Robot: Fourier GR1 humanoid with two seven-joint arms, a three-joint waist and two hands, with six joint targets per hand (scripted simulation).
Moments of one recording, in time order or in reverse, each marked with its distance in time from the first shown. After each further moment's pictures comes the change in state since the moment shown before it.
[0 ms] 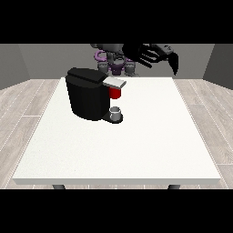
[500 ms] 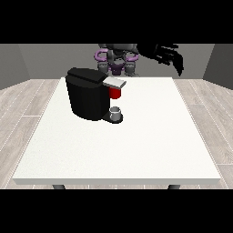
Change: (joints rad) left arm -0.054 0.034 0.020 0.013 0.045 -0.047 -0.016; right arm -0.157 -0.010 -0.018 0.066 0.035 -0.023 0.031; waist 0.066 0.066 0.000
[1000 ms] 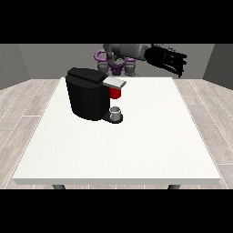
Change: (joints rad) left arm -0.040 -0.003 -0.030 -0.041 0.000 -0.012 0.008; right arm -0.064 -0.018 -0.056 0.070 -0.021 -0.003 -0.057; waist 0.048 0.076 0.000
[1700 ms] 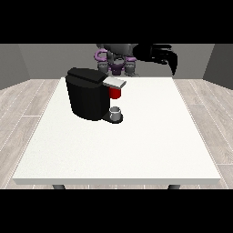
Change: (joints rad) left arm 0.075 -0.033 -0.014 0.026 -0.021 0.041 0.028; right arm 0.175 0.126 0.068 -0.035 -0.073 0.038 -0.185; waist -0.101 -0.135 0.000
